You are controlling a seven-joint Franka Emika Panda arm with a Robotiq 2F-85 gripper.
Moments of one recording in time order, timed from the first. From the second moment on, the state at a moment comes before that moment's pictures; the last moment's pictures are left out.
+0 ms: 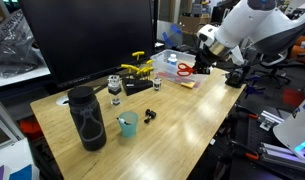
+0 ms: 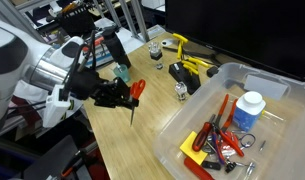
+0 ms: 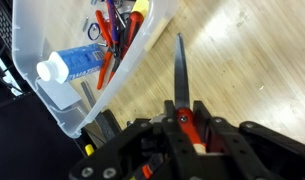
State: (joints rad) arm 0.30 -0.27 -0.29 -2.78 -1.33 2.69 0.47
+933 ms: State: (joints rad) arm 0.29 -0.27 -0.30 -2.76 -1.33 2.68 0.51
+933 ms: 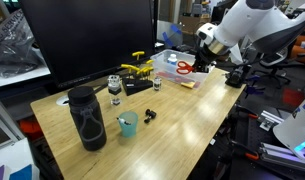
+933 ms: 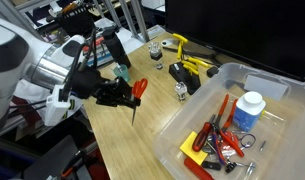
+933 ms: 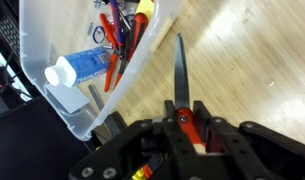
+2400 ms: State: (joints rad) arm 0.01 0.03 -0.19 -2.50 -1.61 2.48 1.09
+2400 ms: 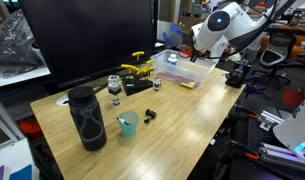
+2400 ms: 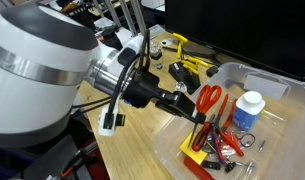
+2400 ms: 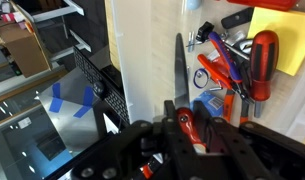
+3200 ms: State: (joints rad) arm -0.03 0.17 -0.15 -2.43 -1.60 2.48 1.12
